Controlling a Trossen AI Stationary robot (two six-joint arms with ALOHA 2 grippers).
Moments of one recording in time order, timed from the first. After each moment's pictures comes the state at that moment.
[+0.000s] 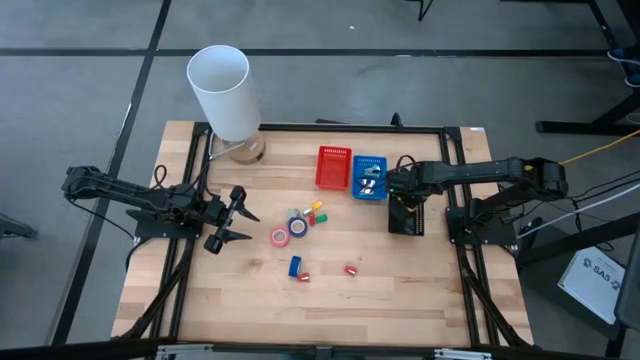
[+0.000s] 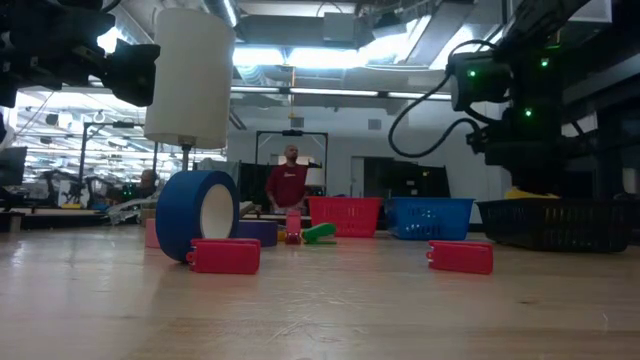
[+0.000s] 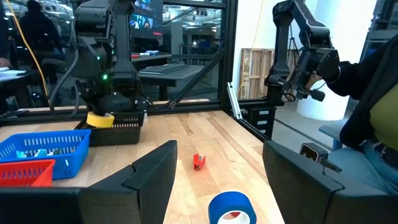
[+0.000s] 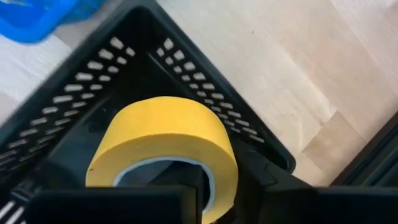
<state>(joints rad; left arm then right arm) -0.14 0.40 0.02 0.44 0.15 -0.05 -0.19 1.38 0.74 -0.96 0.22 0.65</state>
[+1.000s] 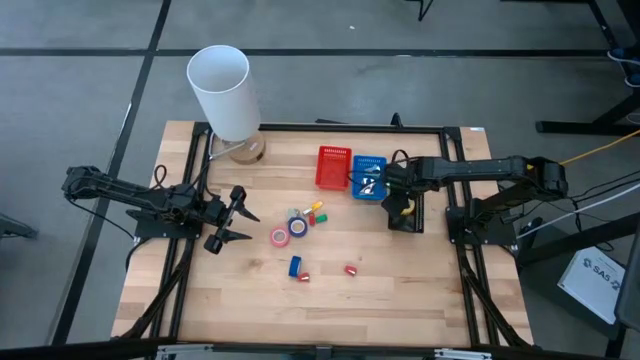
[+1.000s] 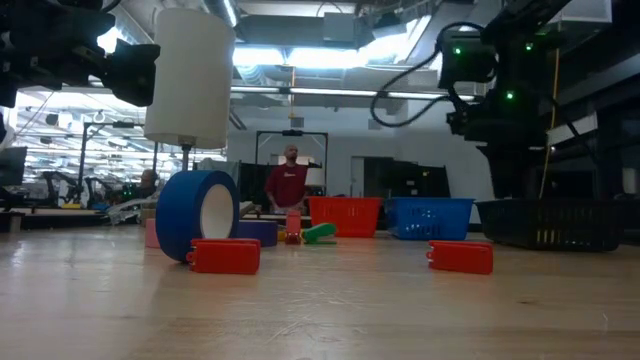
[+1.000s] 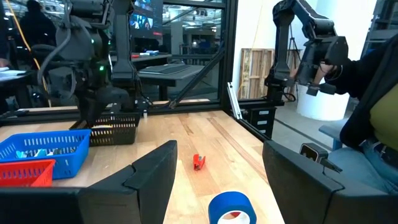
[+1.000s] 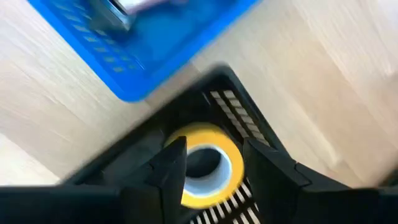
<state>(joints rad) -0.14 0.40 0.02 0.44 0.15 -0.05 -0.19 1.38 0.83 -0.91 0.21 0.52</state>
